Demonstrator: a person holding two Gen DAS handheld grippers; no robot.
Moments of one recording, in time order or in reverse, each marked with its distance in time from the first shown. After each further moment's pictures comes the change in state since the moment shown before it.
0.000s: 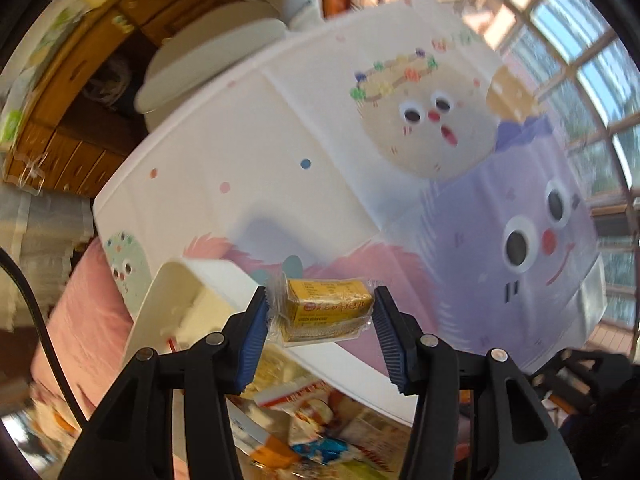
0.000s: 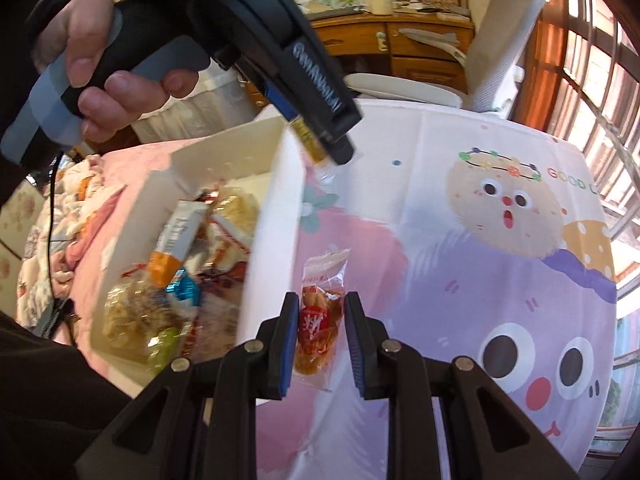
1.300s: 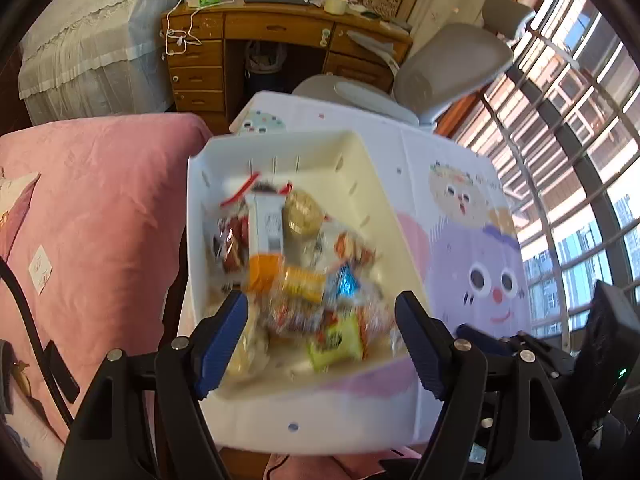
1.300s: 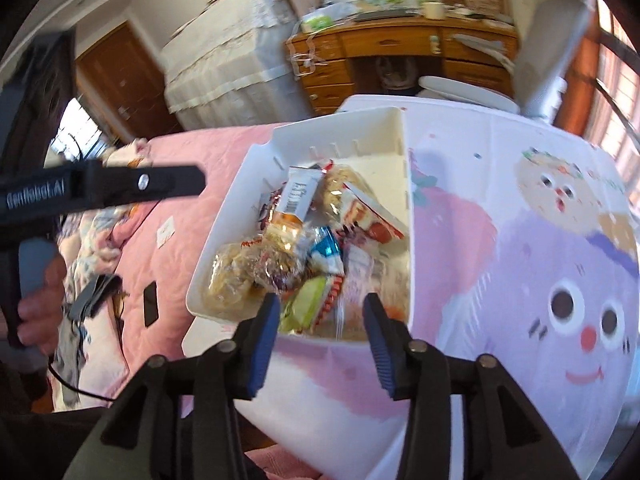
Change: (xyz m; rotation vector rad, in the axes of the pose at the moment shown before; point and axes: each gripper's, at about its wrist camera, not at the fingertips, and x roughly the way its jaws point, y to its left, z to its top) left arm -0.086 0.037 -0.323 -0.661 -0.427 -0.111; right arm -0.050 0.098 -0.044 -0.010 0.008 0.100
